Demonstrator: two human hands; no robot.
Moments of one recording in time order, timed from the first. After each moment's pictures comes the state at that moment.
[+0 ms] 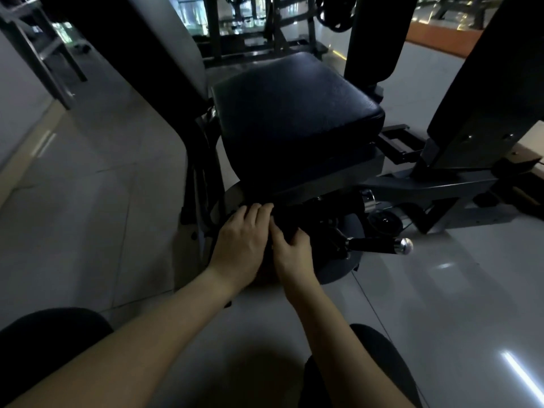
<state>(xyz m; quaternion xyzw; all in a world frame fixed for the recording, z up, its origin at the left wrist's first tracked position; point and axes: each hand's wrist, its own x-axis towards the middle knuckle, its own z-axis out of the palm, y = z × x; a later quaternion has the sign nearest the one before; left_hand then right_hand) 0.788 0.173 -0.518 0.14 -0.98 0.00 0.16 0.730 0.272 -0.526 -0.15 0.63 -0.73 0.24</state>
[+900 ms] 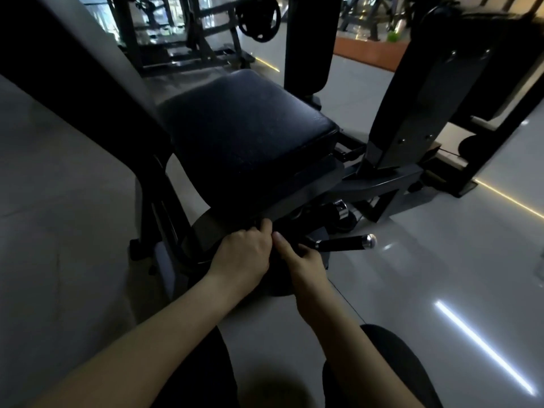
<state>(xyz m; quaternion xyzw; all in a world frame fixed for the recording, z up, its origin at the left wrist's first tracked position) 0.753 0.171 -0.489 0.03 -0.99 0.06 0.09 0.727 0.296 -0.499 0.02 0.64 -0.72 0.26</state>
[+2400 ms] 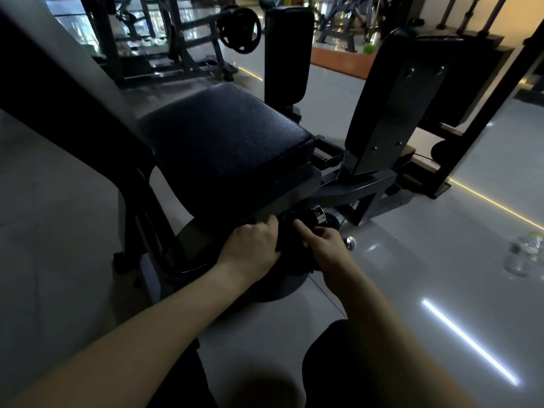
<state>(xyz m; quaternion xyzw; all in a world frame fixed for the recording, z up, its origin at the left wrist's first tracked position) 0.716 0.190 -0.479 -0.02 -0.99 -0.04 0.11 0.669 0.345 -0.480 -0.01 0.70 -0.67 0.23</state>
